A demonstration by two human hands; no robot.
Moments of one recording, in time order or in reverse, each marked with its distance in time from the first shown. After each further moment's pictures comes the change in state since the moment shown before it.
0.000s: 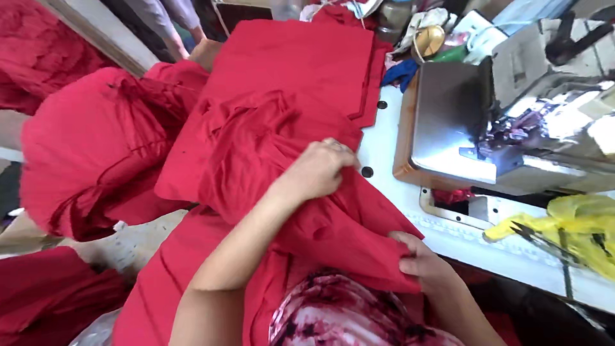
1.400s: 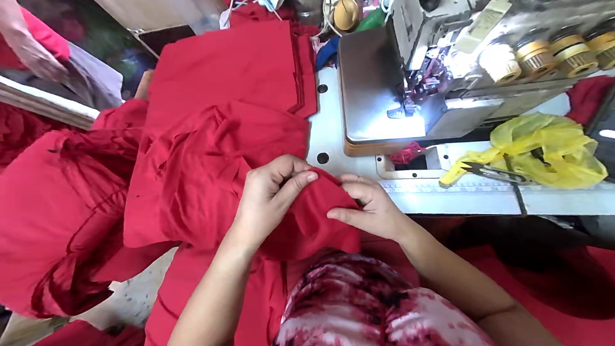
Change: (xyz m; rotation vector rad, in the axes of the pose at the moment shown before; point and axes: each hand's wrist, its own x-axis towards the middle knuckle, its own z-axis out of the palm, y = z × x) left_hand -0.012 0.066 -0.023 -0.402 0.141 -0.181; right_hand 0.044 -0.017 0.006 -0.622 0.262 -0.504
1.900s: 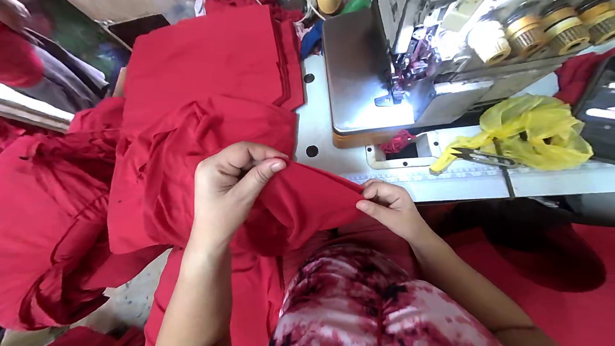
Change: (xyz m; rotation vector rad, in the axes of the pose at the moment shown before) left_hand 0.005 0.007 -0.020 -0.105 0.078 0.039; right_hand -0.059 0.008 -0.023 0.094 0.241 0.173
